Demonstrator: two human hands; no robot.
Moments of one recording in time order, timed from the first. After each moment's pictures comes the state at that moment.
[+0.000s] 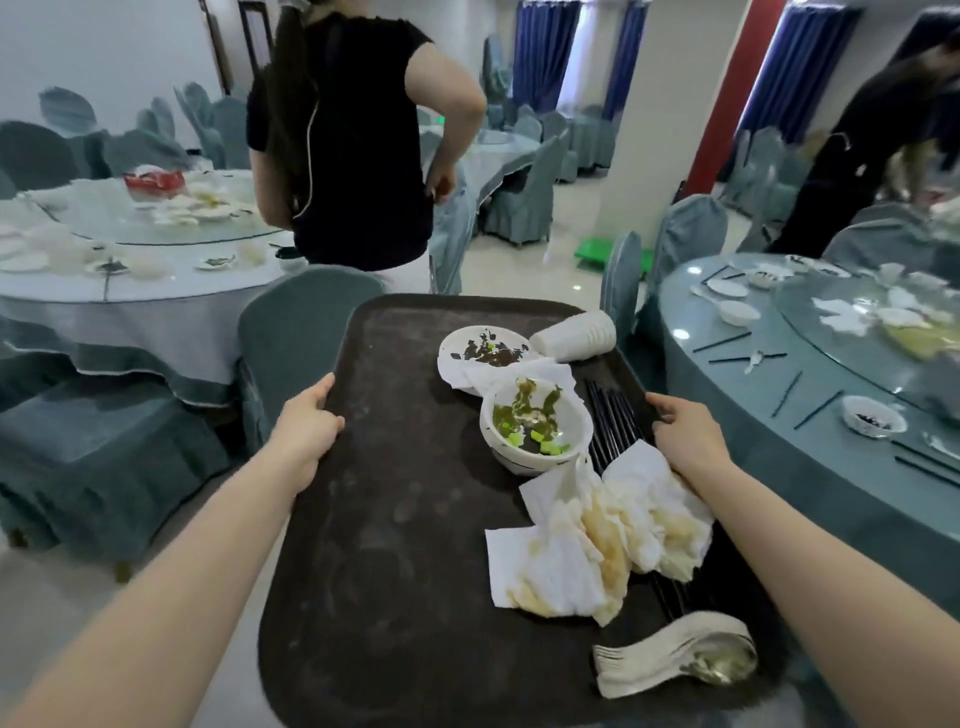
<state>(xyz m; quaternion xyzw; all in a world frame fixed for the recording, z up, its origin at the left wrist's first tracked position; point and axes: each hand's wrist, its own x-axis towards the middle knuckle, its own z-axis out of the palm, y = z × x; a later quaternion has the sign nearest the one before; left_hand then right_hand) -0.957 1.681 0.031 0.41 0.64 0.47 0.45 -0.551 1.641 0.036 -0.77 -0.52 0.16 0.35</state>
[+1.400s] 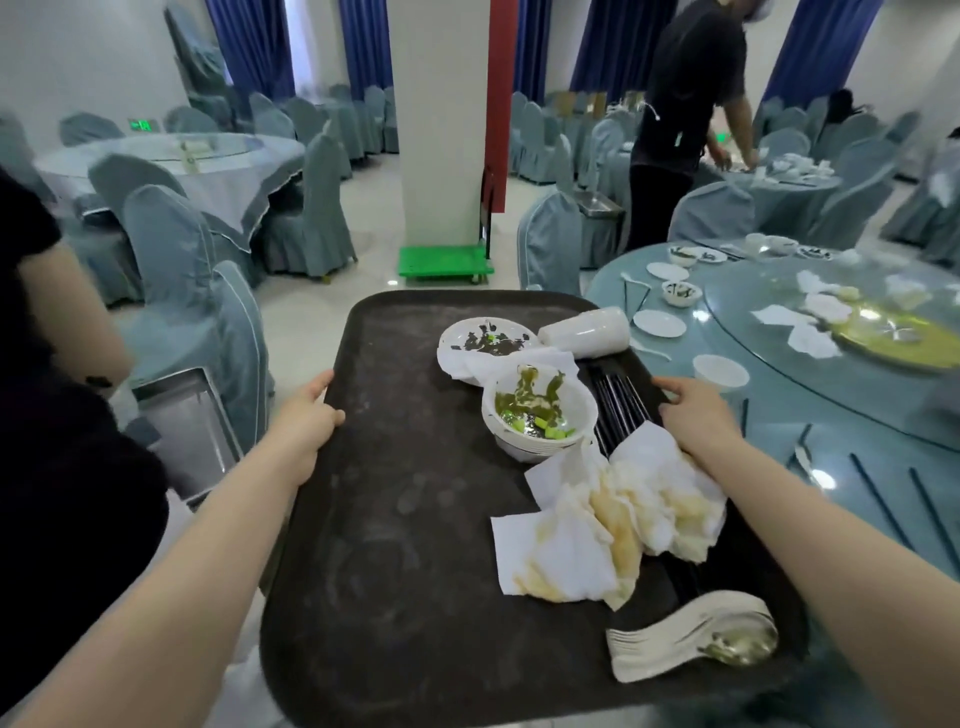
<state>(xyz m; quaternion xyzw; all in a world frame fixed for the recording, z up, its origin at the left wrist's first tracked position) -0.695 2.513 0.026 0.54 0.50 0.31 0.60 -0.360 2.269 0.026 -0.88 -0.29 0.09 0.35</state>
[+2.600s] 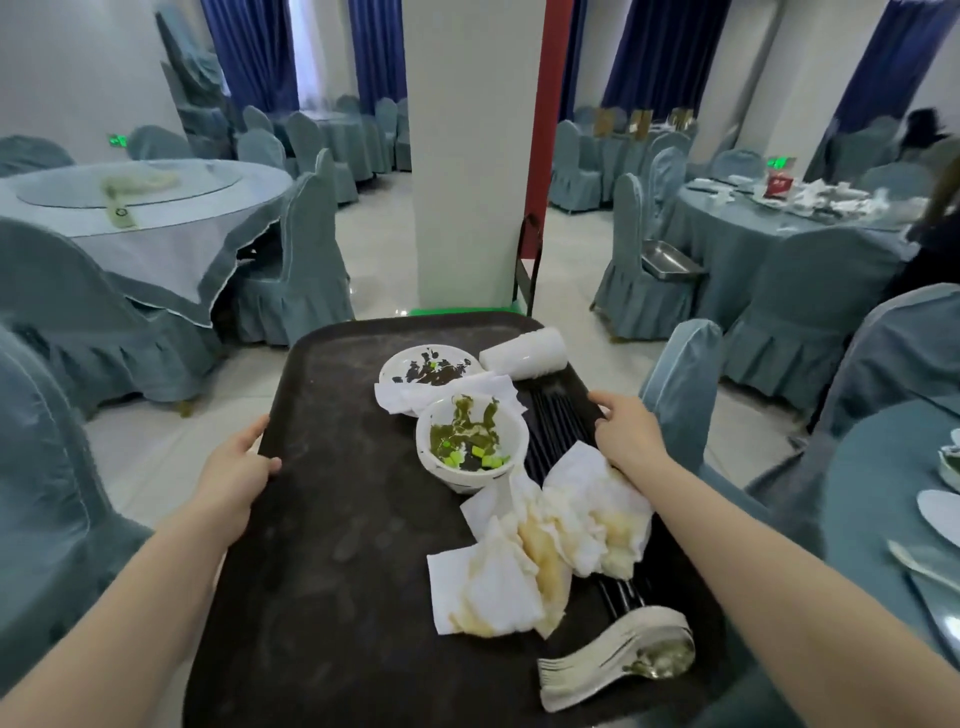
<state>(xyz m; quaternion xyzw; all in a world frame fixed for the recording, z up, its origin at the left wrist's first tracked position) -0.346 3.346 -0.005 0.51 0.58 0.31 0.55 0.022 3.137 0.008 -0.86 -0.34 0.10 0.36</state>
